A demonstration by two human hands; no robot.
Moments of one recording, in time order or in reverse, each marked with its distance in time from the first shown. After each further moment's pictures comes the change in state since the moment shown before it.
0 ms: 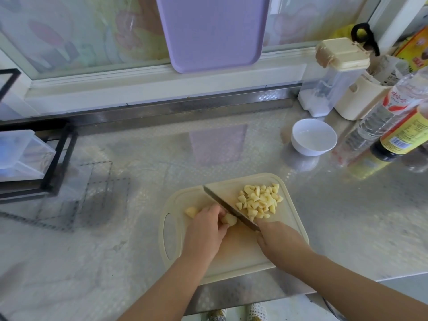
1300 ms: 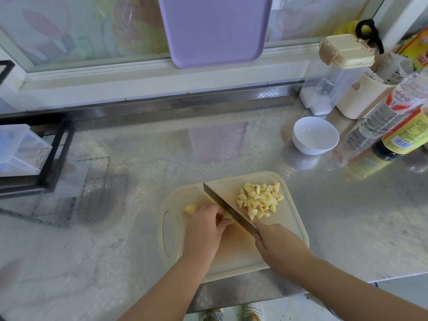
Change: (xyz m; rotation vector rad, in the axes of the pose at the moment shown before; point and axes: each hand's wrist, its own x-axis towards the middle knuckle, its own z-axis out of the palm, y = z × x) left_hand 0.002 -0.001 0.008 -0.104 0.091 -0.037; right_hand -0.009 -0.005 0.003 0.041 0.032 -0.033
